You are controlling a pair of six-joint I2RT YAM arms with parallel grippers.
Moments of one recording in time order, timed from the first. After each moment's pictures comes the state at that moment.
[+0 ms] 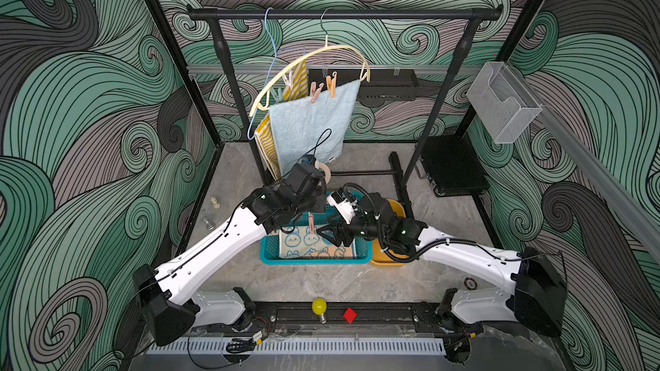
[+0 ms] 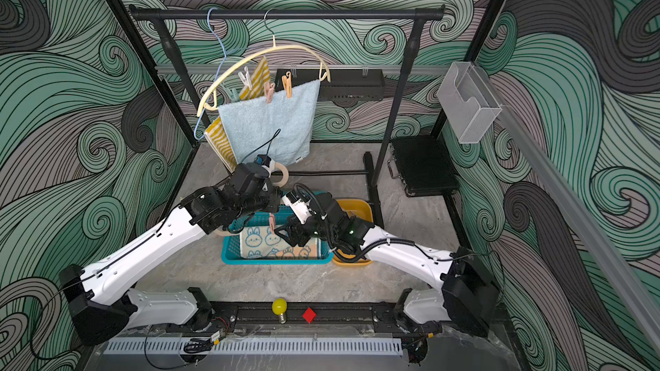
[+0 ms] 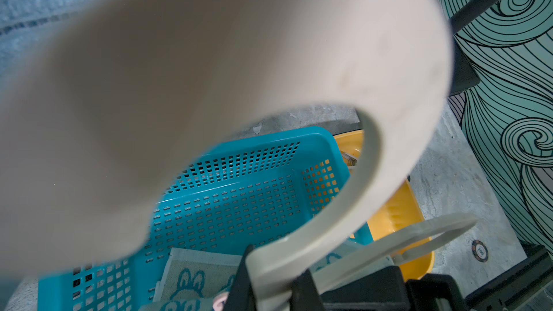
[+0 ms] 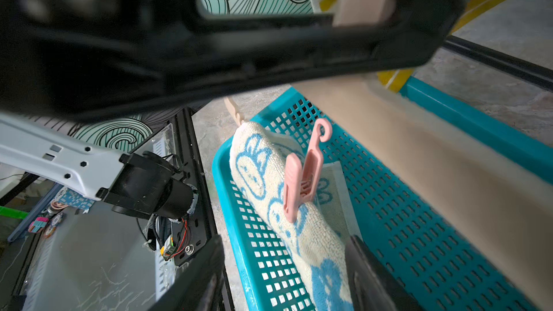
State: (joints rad) left arm -0.78 1.27 1.31 -0.80 -0.22 -0.53; right arm 0.94 1.36 0.89 0.01 -0.32 0.27
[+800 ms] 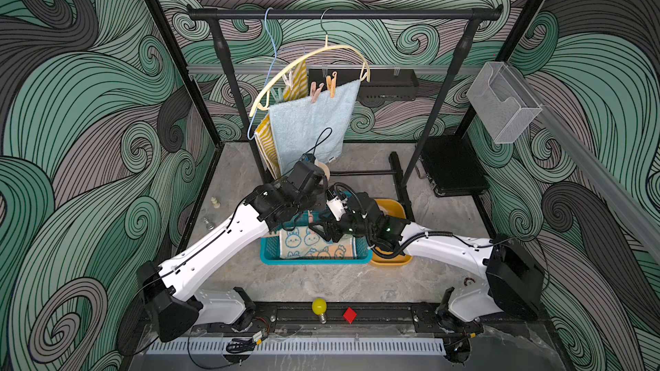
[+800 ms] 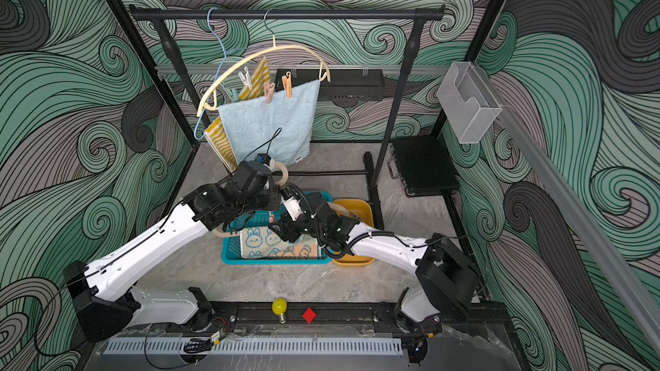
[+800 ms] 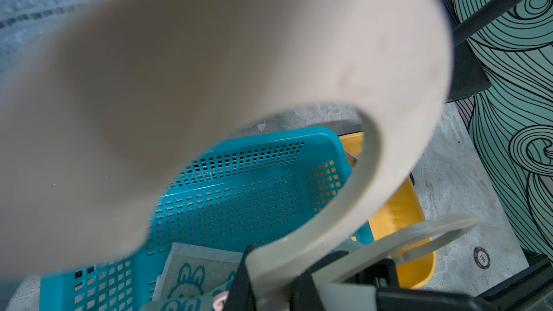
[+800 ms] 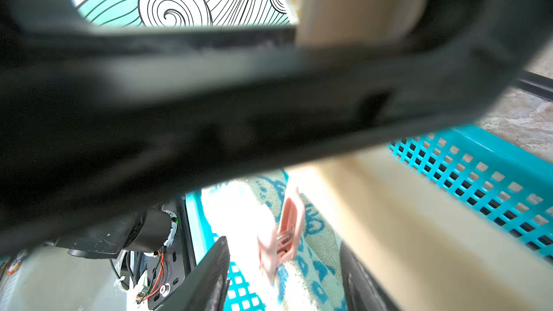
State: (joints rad) left arm -0.77 1.29 1.34 -0.83 -0.22 -0.56; right arm 0.96 1.49 0.92 0.14 -0.26 0.30
